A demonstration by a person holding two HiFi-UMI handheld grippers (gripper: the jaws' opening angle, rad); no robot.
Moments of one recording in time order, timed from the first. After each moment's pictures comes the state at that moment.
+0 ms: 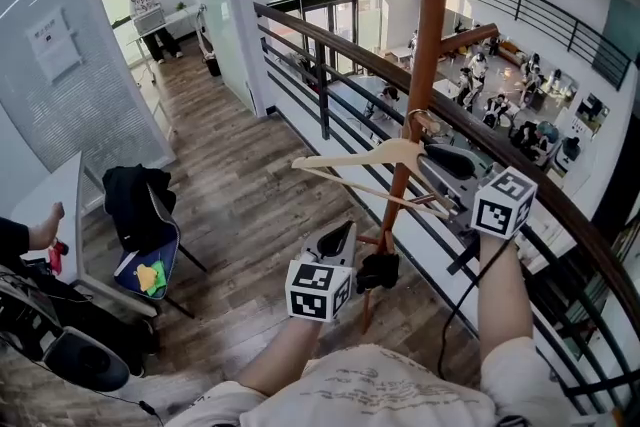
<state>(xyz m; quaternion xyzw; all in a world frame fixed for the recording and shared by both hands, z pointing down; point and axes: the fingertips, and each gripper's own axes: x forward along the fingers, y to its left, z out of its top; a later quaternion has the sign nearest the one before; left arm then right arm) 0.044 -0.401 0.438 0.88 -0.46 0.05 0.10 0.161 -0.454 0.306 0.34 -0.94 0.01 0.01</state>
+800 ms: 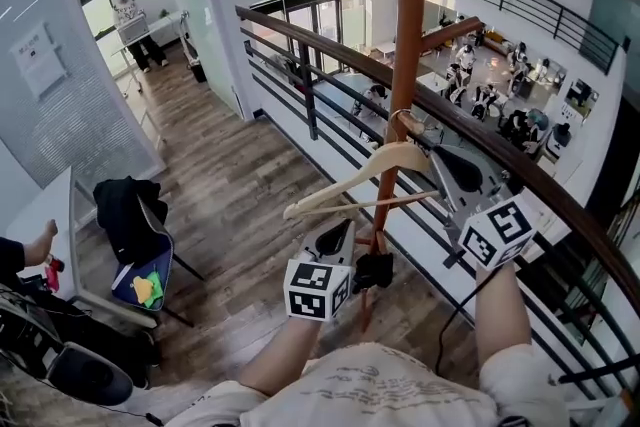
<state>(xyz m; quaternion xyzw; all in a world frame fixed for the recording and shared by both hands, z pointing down) 0.063 -0.409 0.437 0.89 -0.44 0.05 0.09 0.190 -0.427 0.279 0.47 -0.87 -0.12 -0.02</state>
